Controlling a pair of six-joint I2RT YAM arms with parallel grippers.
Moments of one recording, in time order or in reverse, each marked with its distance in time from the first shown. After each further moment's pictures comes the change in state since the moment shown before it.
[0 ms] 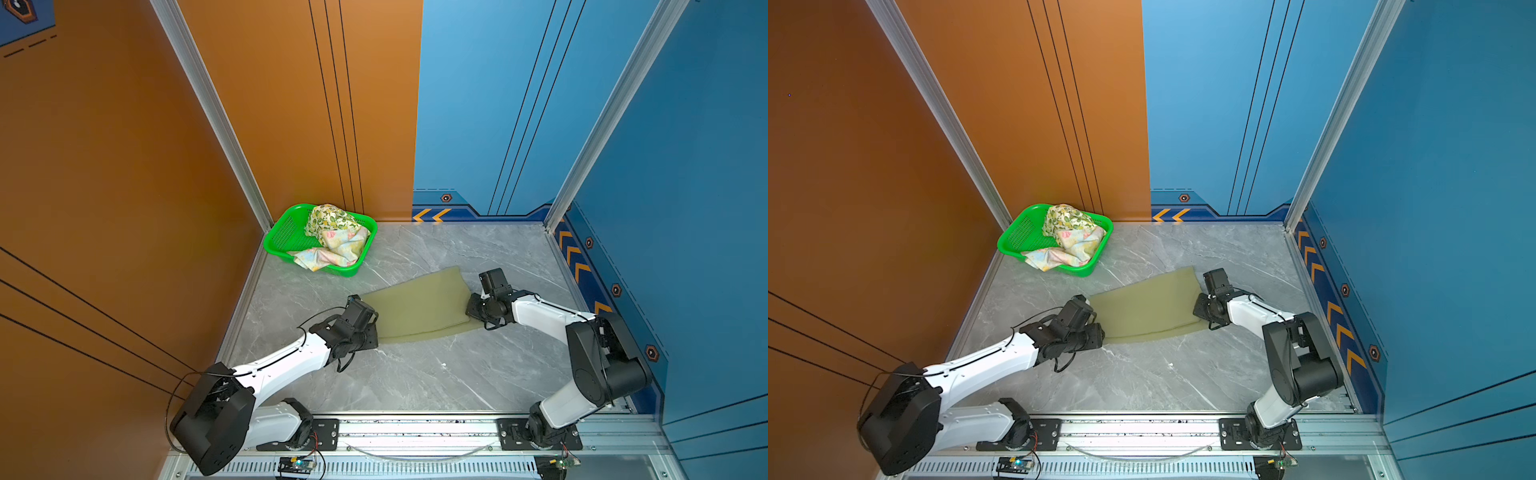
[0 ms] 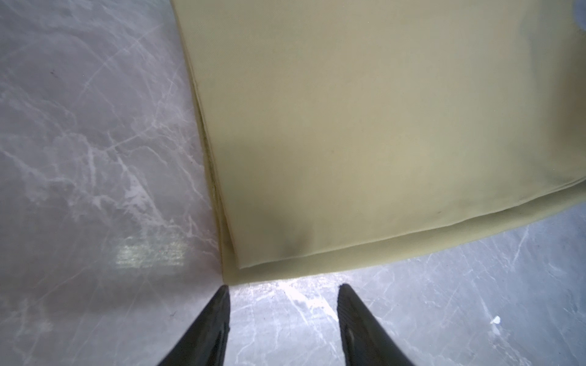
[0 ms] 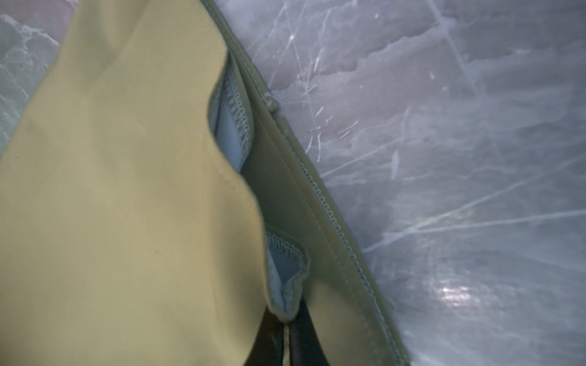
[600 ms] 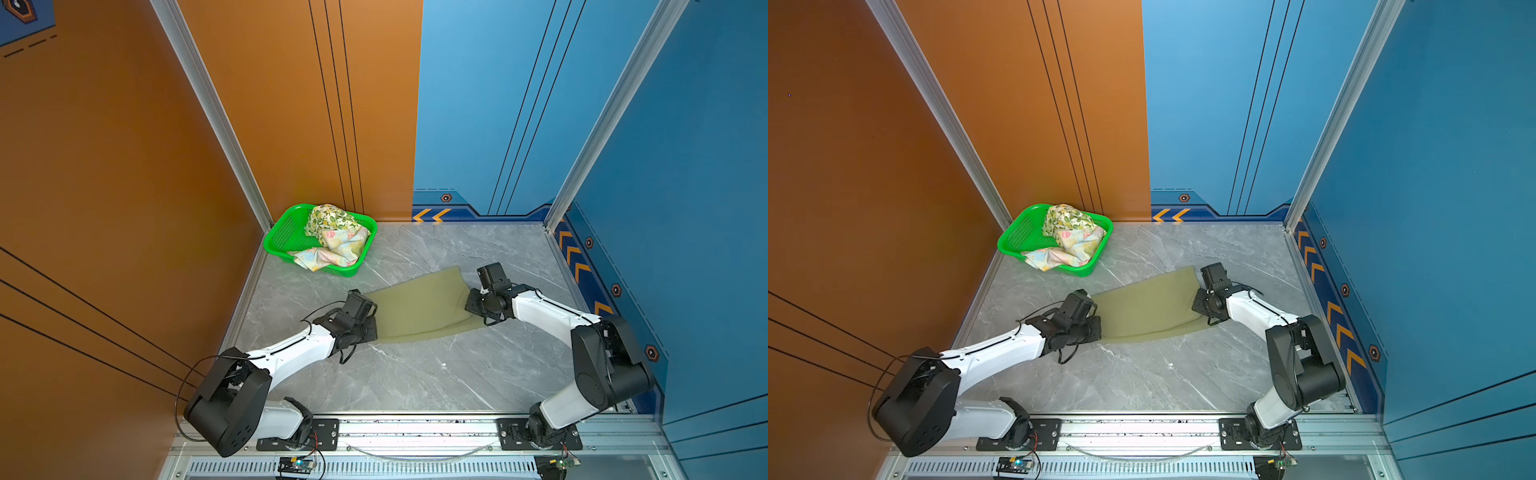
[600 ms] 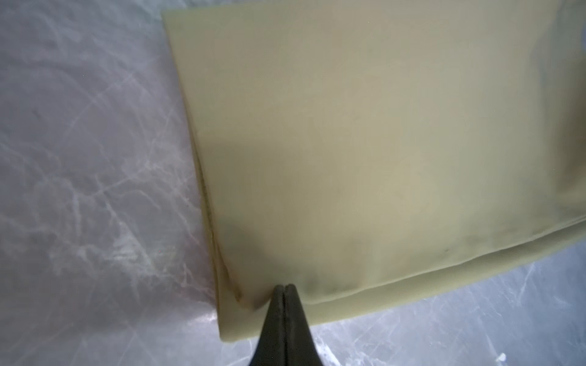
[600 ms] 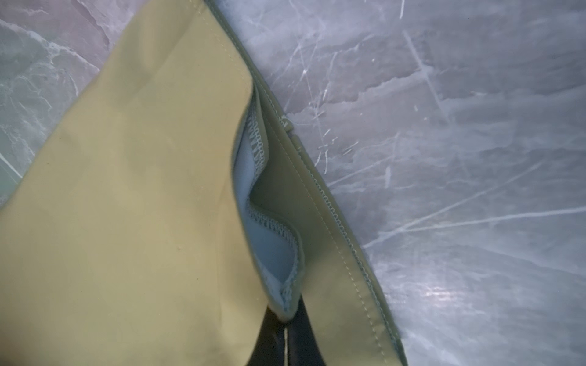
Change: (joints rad) left arm 0.072 0.100 0.046 0.079 0.032 0.047; right arm 0.016 -0.034 0.075 -0.100 0.050 -0.014
